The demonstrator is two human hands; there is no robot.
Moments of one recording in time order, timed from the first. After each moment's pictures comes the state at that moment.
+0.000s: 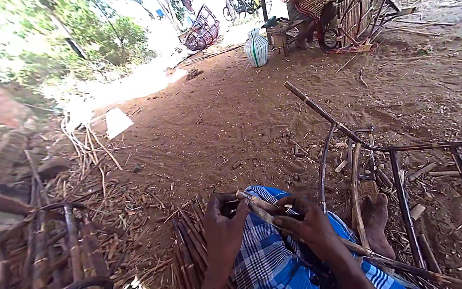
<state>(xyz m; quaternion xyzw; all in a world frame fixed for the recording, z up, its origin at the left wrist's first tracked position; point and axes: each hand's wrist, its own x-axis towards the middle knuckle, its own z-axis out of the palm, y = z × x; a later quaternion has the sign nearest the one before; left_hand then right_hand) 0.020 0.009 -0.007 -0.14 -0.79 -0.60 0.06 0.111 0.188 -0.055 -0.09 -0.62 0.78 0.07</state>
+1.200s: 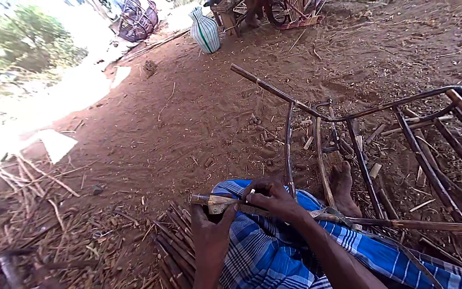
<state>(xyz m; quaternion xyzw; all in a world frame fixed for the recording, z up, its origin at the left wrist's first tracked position) 0.037 0.034 -0.037 -0.14 -0.78 -0.61 -0.03 0.091 0.207 -0.088 0.04 -0.62 0.77 0.17</state>
